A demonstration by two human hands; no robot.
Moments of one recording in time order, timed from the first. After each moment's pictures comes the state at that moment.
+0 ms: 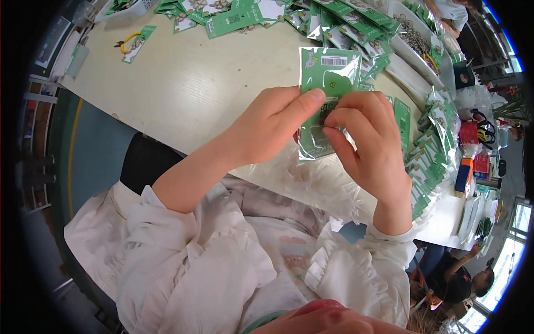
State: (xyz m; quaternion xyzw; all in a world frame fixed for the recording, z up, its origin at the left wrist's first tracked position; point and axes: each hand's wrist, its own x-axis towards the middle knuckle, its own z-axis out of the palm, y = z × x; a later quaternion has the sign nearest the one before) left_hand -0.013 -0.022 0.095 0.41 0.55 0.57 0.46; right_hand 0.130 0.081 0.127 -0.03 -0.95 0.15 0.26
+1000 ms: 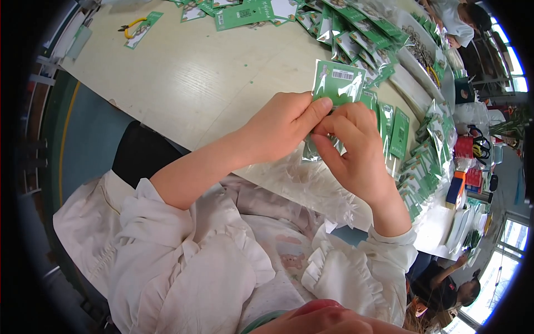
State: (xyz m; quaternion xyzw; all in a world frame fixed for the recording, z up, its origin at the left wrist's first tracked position) left_hand -0.009 -0.018 0.070 0.44 0.58 0.55 0.41; right_hand 0.121 0.070 0.110 -0.05 -0.95 0.21 0.21
